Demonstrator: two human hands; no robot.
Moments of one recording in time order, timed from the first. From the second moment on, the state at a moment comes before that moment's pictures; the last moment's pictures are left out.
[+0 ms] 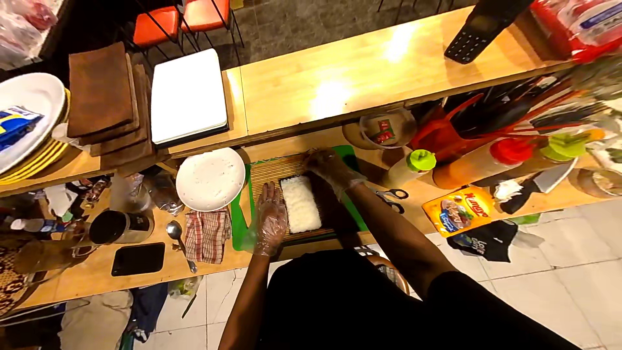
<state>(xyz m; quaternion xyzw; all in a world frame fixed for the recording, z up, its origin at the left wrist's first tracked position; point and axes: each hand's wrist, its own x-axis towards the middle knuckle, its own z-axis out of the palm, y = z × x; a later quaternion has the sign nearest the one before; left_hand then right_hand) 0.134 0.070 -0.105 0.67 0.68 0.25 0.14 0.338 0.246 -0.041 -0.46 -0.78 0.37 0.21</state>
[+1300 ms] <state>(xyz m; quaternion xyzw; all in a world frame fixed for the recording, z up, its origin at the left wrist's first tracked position) 0.142 0.047 -0.060 0.69 0.69 0.16 0.10 0.353 0.208 -0.058 -0.46 -0.82 0.26 0.21</state>
